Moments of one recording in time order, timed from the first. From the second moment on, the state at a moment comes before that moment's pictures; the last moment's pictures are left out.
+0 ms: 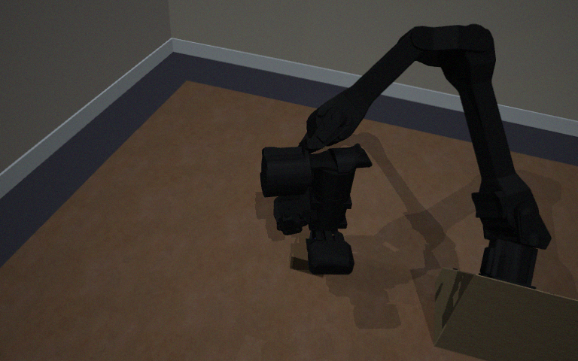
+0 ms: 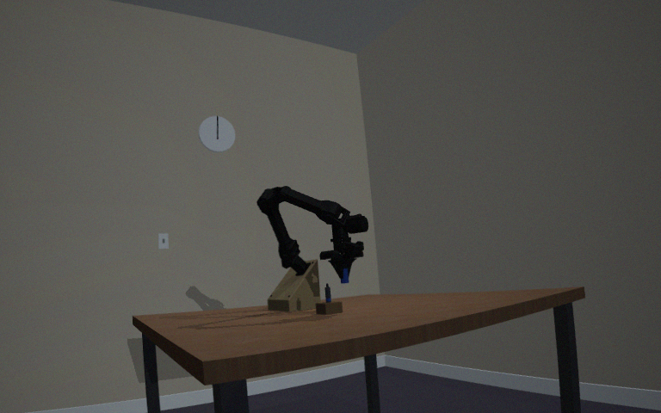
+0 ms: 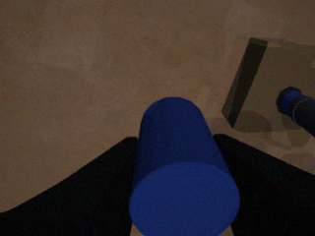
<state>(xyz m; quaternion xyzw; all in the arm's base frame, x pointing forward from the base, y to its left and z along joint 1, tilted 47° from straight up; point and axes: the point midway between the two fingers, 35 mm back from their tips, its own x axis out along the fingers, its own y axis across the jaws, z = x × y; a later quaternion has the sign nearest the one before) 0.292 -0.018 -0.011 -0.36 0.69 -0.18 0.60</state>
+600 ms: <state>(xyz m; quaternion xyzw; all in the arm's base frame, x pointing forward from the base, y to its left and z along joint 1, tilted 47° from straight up) 0.309 -0.058 0.062 -0.36 0.69 -0.19 0.60</state>
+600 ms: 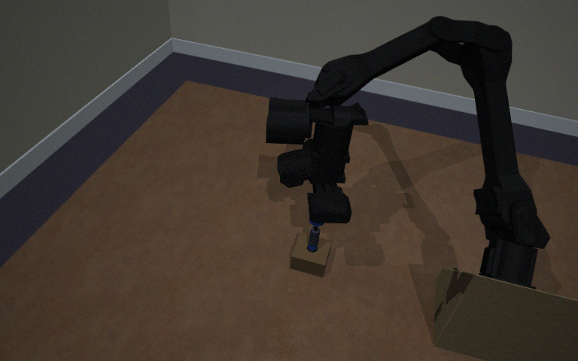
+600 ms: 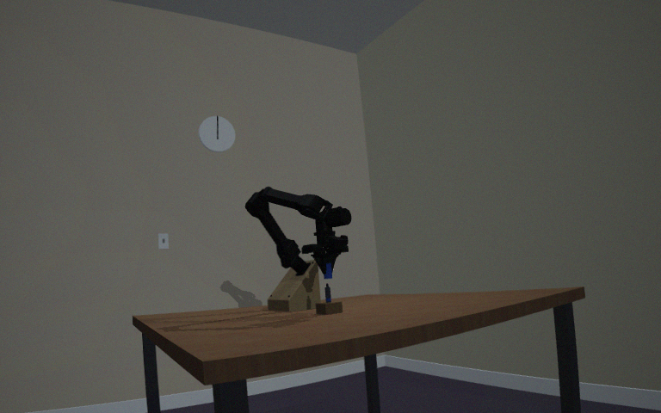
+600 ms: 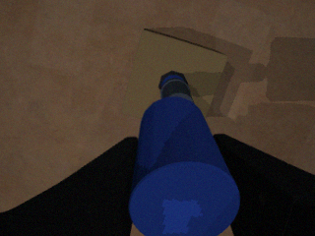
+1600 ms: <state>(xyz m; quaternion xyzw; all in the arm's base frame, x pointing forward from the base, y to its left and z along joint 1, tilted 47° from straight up) 0.310 -0.087 0.043 -0.36 0.69 -0.19 0.60</state>
